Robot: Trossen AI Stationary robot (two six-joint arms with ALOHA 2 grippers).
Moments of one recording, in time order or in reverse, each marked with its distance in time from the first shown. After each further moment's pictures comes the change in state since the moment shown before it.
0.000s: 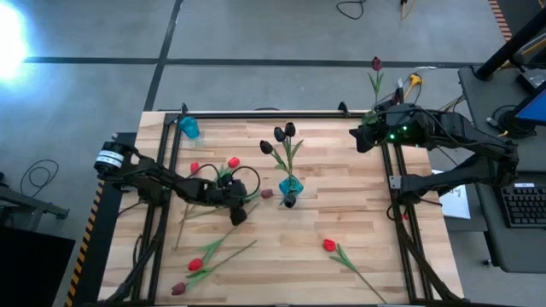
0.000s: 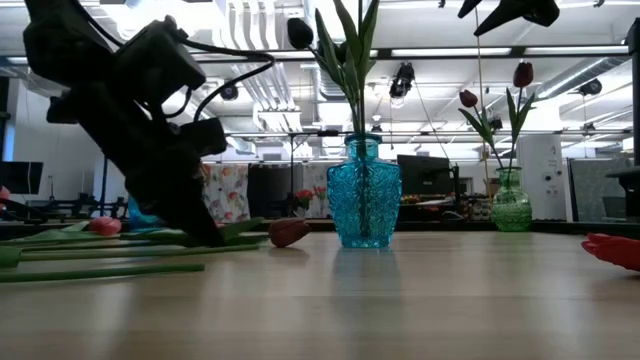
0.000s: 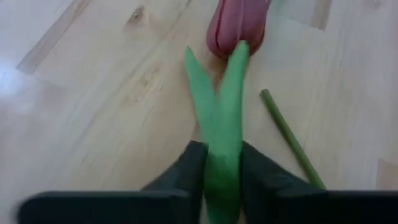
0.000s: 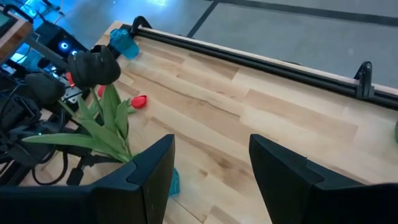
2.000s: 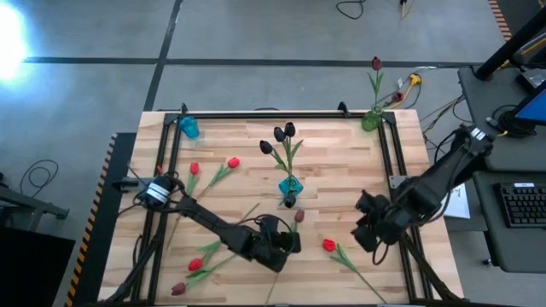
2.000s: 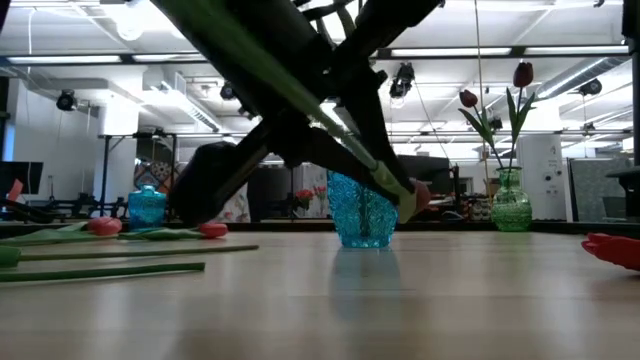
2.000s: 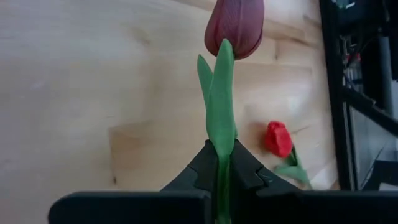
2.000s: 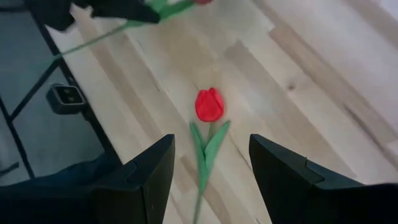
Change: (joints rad) left arm -0.325 0.533 0.934 -0.393 -0.318 -1.382; right arm 0.912 0.171 -0.317 0.091 -0.080 0.616
